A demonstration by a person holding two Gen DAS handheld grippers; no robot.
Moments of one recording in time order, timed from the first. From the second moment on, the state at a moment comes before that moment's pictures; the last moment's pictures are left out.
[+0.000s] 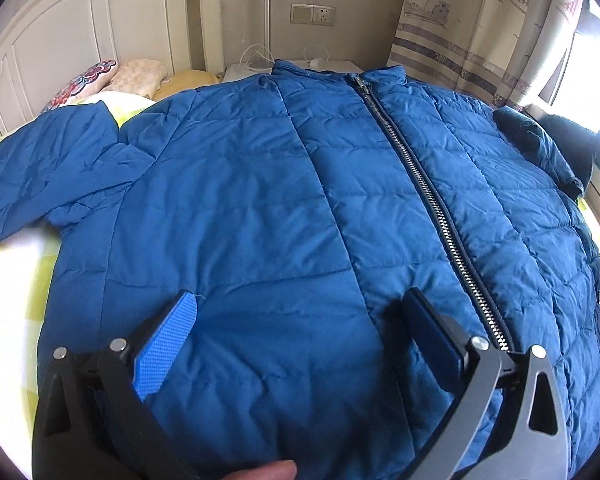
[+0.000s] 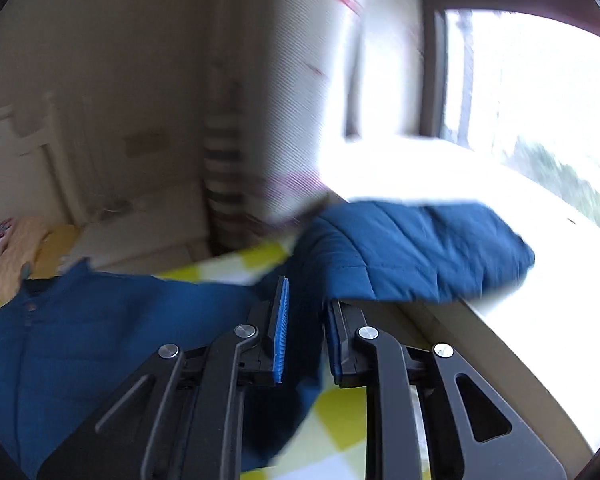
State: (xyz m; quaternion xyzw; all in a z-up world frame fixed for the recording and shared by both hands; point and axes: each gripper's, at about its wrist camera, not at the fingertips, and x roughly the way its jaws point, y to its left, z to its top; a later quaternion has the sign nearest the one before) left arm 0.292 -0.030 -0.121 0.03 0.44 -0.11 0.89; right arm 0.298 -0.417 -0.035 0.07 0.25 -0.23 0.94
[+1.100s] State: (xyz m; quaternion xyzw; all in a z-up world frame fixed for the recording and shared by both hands) left arm 0.292 -0.029 -0.119 0.03 0.44 -0.12 0.89; right arm 0.257 -0.424 -0.075 0.27 0.35 -0.13 0.89
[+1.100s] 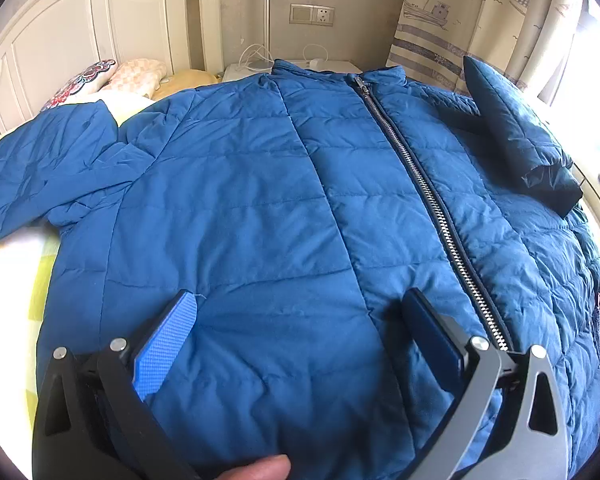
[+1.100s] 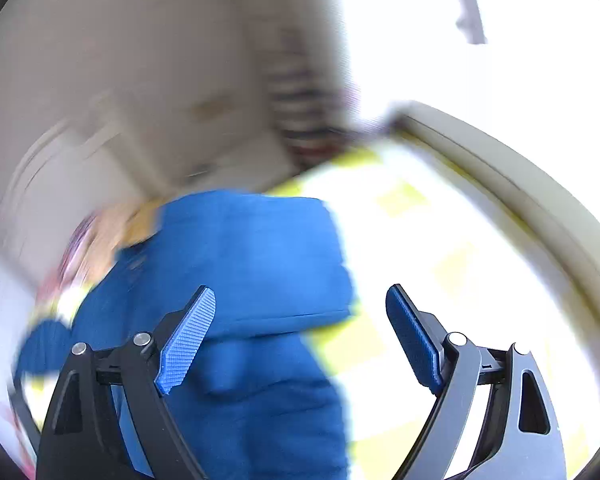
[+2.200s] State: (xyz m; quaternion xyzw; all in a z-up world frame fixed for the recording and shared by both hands) left arm 0.293 -0.026 -0.118 0.02 0.44 -0.12 0.89; right arm 0.331 -0.147 -0.010 -0.01 0.32 0.17 0.93
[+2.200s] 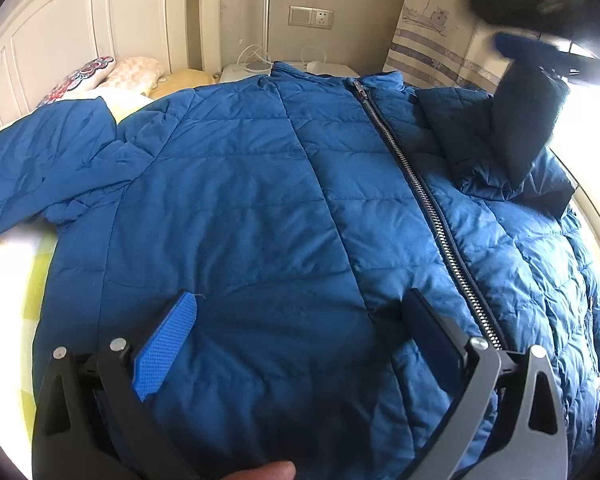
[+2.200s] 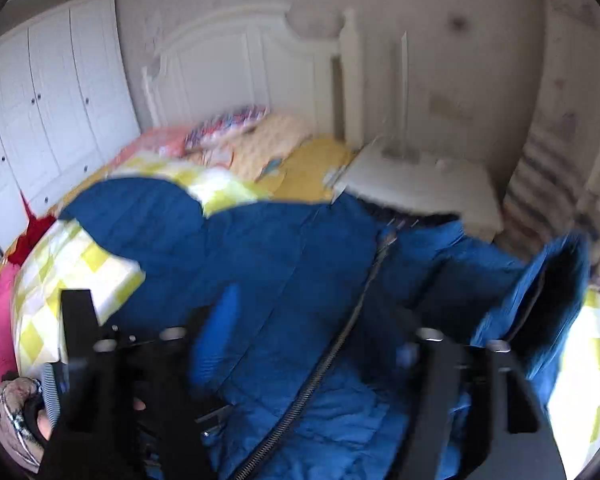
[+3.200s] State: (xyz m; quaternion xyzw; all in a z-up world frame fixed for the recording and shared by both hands) left arm 0.306 -0.224 -0.034 0.27 0.31 -0.21 0.89; right arm 0.219 -0.430 -0.090 0.36 0.17 -0.17 0.90
